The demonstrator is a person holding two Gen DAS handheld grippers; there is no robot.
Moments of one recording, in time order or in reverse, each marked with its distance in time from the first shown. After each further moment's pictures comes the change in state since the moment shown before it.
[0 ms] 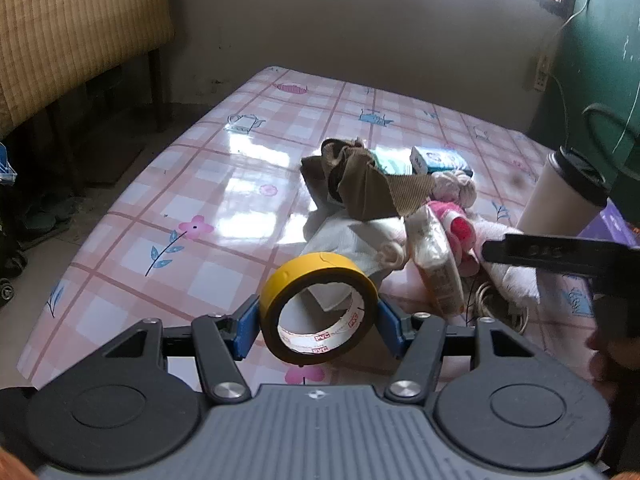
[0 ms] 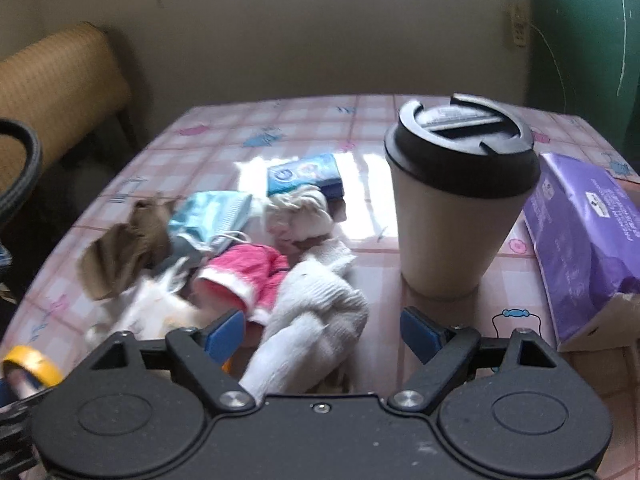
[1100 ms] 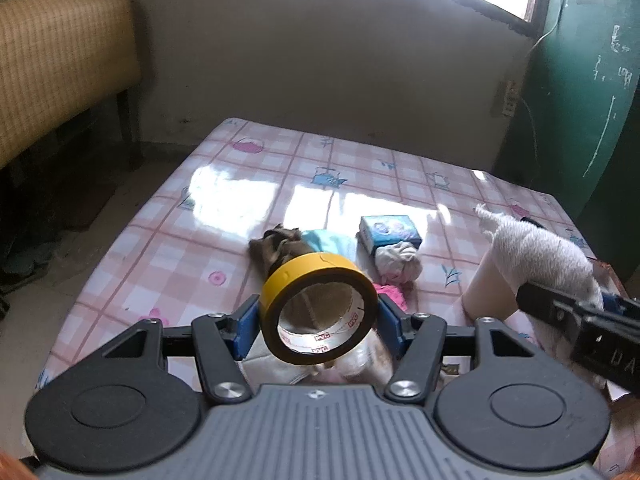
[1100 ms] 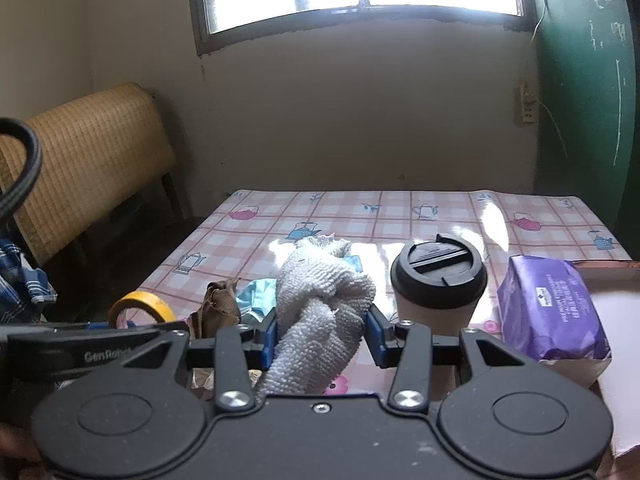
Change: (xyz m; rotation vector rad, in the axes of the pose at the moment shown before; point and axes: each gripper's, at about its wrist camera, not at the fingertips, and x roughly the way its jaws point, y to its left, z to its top) left arm -0.019 -0.036 0.059 0.041 -0.072 -0.074; right arm -0.135 0.013 0.008 -0.047 -0.239 0.055
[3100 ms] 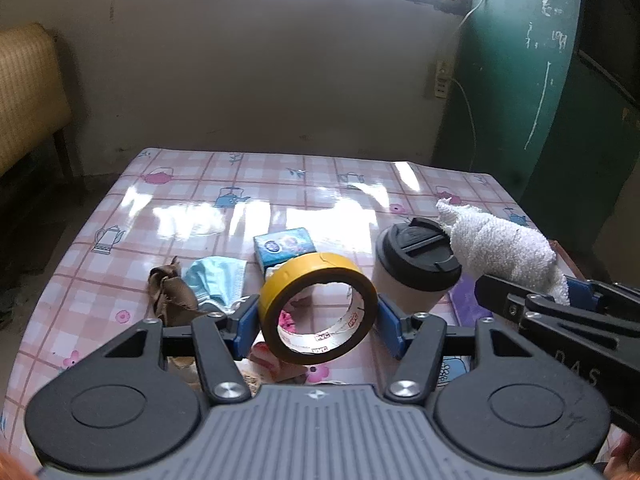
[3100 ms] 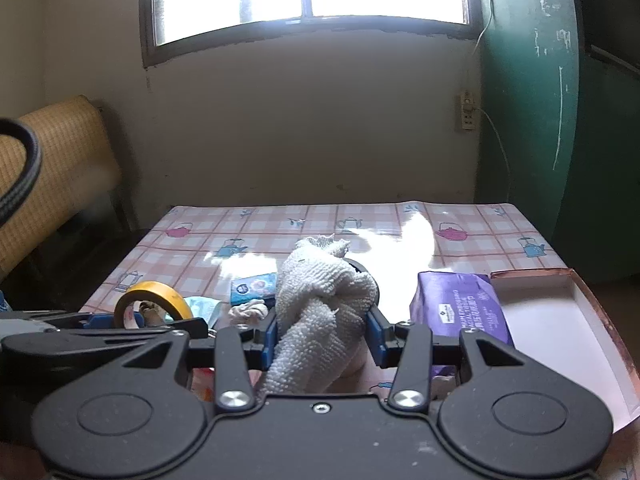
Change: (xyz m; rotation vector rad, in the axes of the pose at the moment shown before) left arm 0.001 -0.084 0.013 0.150 -0.007 -0.116; right arm -0.026 -0.048 0.016 0.031 -0.019 -0.164
